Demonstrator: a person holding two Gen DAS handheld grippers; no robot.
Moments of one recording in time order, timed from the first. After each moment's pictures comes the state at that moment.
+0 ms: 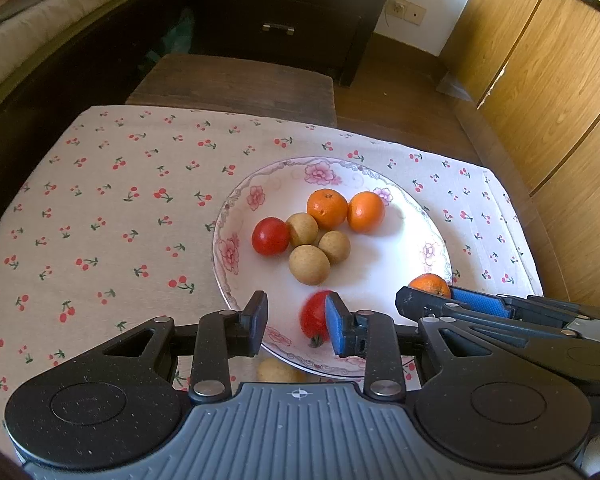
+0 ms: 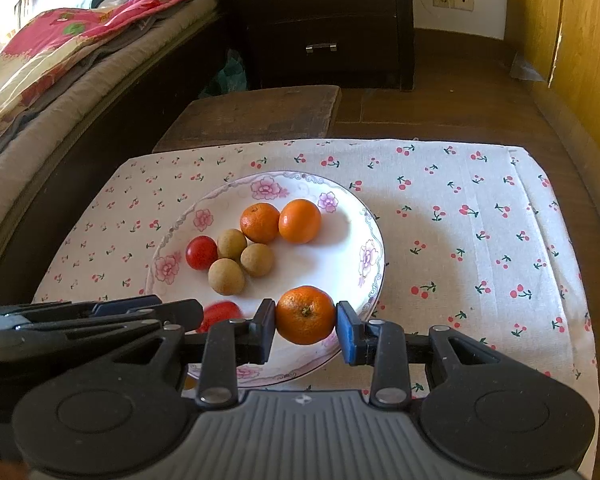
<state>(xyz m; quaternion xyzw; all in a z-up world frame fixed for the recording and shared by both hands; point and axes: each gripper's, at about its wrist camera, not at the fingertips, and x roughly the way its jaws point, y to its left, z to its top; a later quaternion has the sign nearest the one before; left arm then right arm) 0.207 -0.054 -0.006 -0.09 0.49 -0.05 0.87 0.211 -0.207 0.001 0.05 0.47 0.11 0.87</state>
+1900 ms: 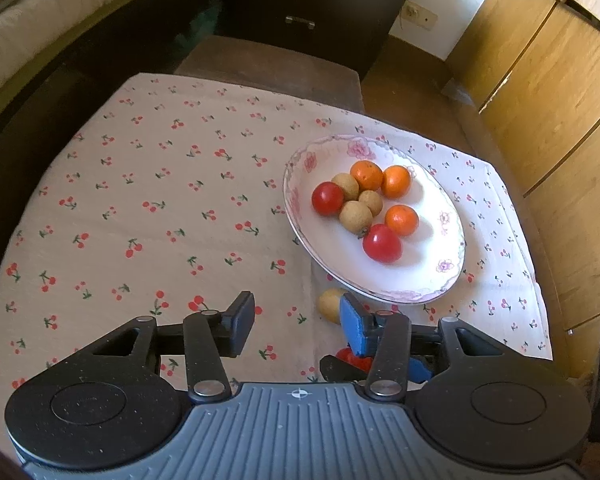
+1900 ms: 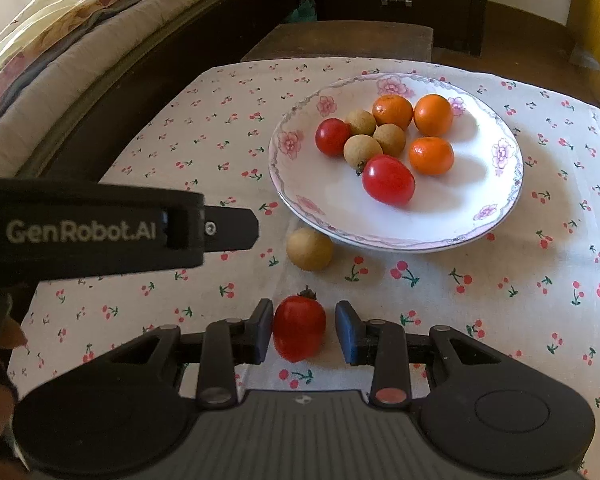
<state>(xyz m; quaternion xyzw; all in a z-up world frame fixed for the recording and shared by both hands) 0.159 -0.004 0.001 -0.12 0.50 -0.05 0.86 0.151 -0.140 -0.030 0.02 0.52 0.19 0.84</state>
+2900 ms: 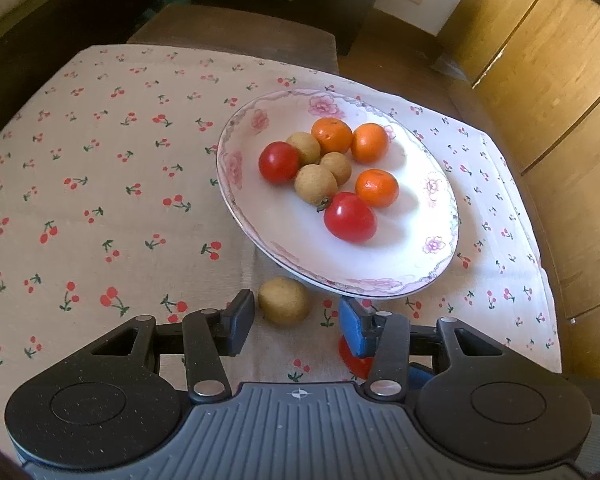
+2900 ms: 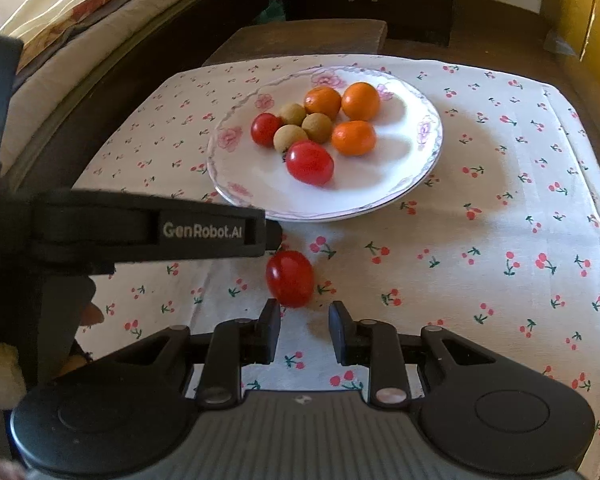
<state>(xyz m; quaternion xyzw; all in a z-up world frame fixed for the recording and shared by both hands) 0.179 -0.048 -0.037 -0.11 0.52 -0.07 0.85 0.141 -0.182 -0.024 0.03 0.52 0.16 0.84</state>
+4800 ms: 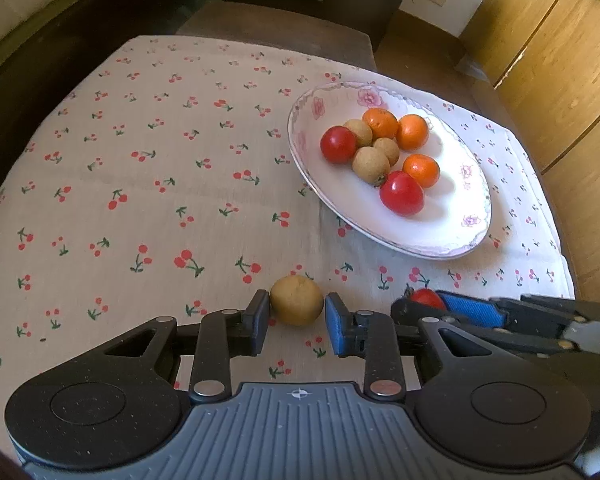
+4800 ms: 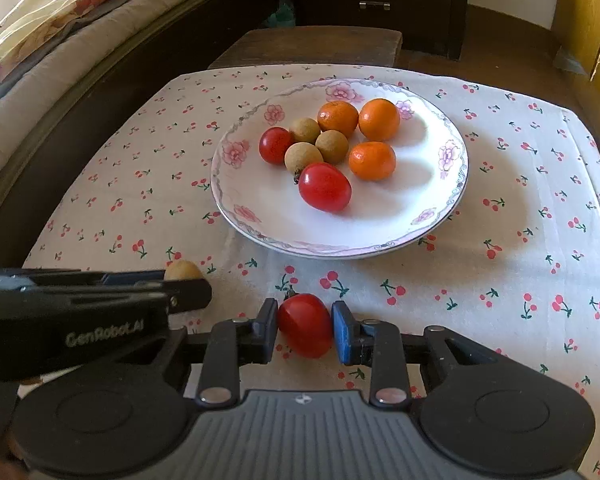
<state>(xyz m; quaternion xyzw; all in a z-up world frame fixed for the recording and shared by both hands) 0.152 -0.017 -0.035 -0.11 0.52 -0.03 0.85 0.162 -0.169 -0.030 0.00 0.51 0.16 0.84</state>
